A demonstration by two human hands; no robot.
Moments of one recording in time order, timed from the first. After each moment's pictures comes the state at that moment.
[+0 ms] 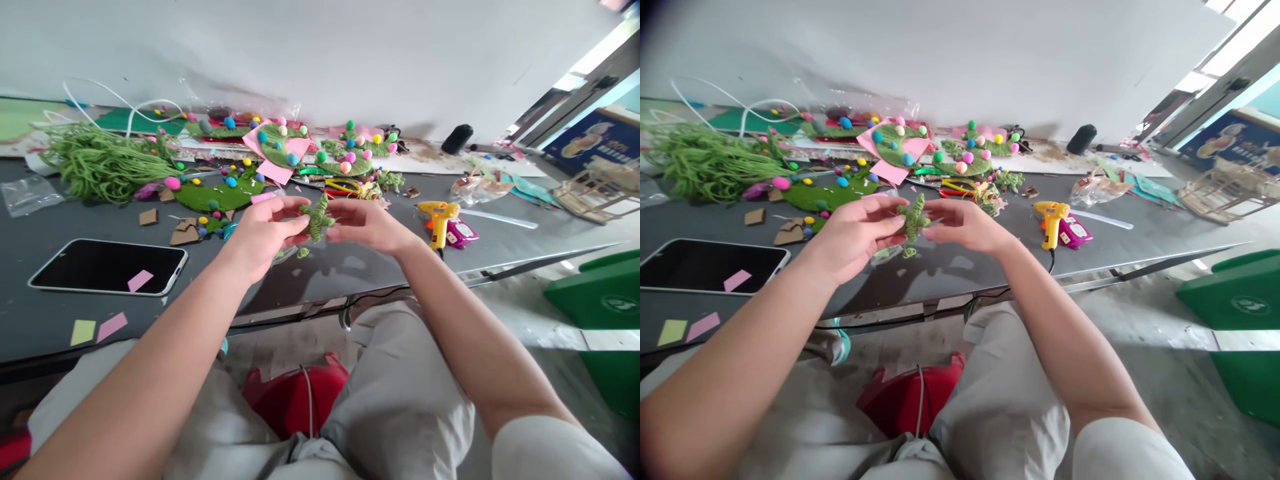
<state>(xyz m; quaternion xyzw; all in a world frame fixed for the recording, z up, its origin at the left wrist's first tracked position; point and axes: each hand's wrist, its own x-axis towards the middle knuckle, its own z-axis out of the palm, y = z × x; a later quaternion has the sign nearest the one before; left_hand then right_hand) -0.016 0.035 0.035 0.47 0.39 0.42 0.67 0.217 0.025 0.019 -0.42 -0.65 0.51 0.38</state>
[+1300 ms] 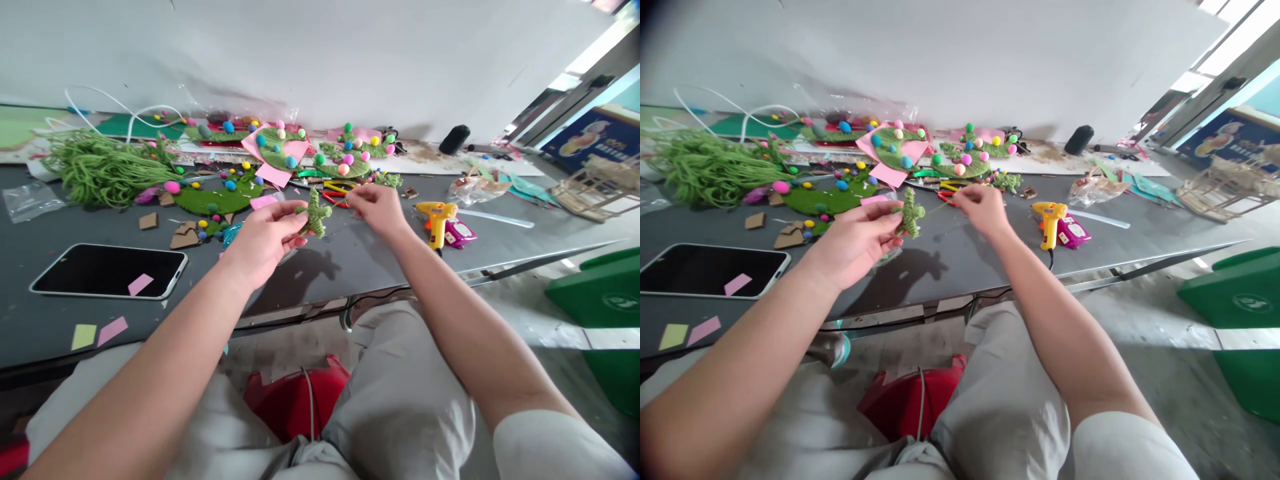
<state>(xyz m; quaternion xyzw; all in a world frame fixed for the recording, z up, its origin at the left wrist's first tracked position) -0.014 0.035 0.030 0.40 0.38 0.43 0.71 0.236 0.059 0.001 -0.59 -0.57 0.26 0.51</state>
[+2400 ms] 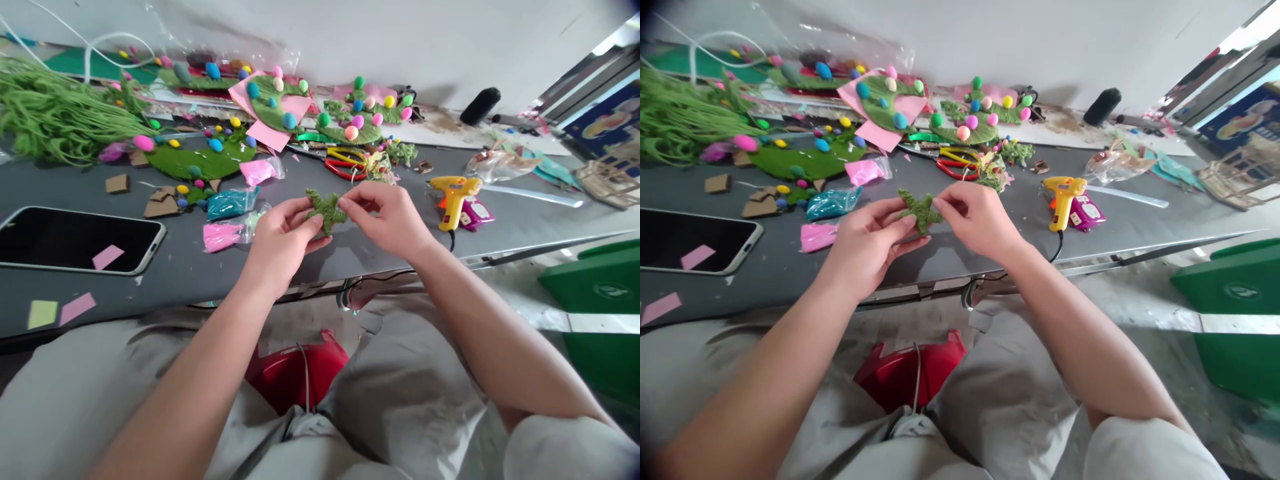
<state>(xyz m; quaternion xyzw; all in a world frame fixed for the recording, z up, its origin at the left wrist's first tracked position) 0.014 -0.007 -0.001 0.40 0.39 0.45 0.70 0.207 -0.011 0.019 -0.56 -0.73 0.18 0.36</state>
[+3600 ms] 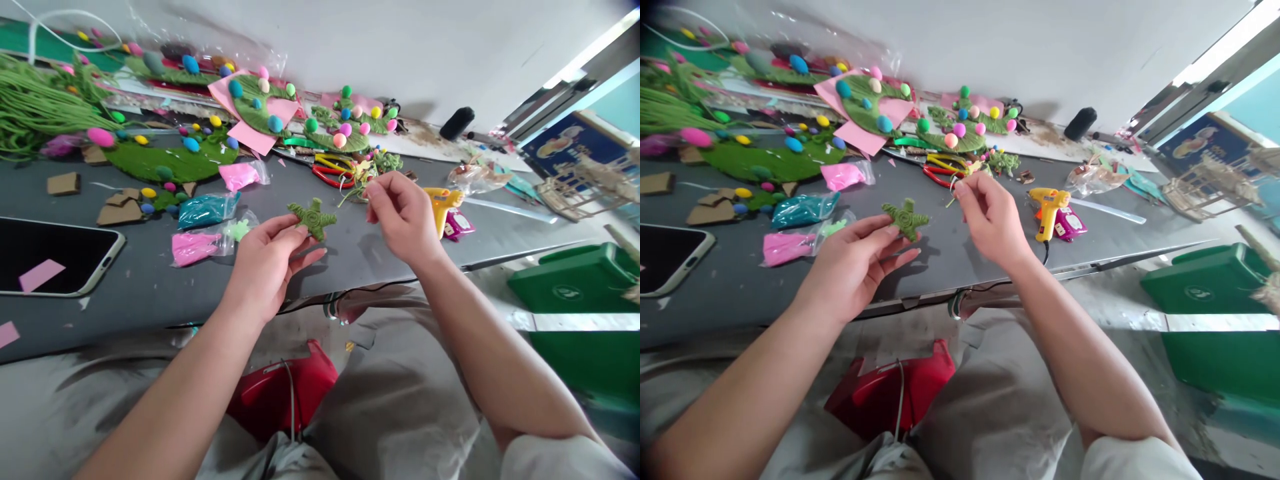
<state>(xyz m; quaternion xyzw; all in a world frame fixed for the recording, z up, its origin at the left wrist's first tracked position) 0.025 -0.007 -0.009 0.26 0.41 0.49 0.73 0.232 -0.010 0.018 -0.56 -0.67 0.13 0.46</state>
